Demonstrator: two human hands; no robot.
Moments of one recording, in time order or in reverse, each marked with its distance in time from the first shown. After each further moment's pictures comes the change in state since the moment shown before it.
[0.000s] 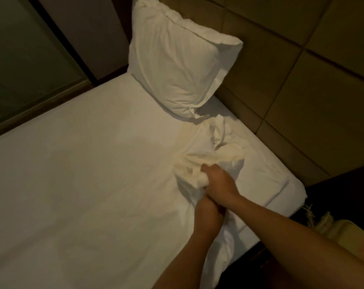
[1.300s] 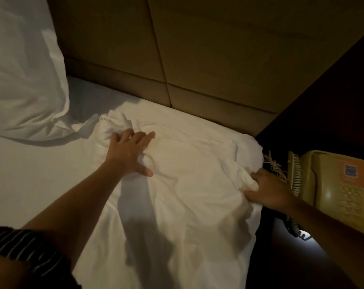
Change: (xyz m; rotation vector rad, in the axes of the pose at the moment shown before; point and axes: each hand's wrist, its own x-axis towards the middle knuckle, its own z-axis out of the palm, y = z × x) left_hand 0.312 -0.004 0.080 1.394 -0.422 0.770; right_hand -0.060 0.291 0.051 0.178 -0.025 0.804
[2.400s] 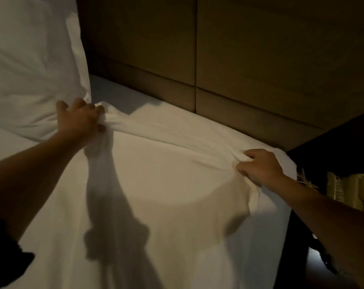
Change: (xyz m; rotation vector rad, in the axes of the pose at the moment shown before) left_hand 0.024 -0.155 -0.005 0.017 0.161 -0.356; right_hand 0.068 -0.105 -0.022 0.402 0.140 0.092
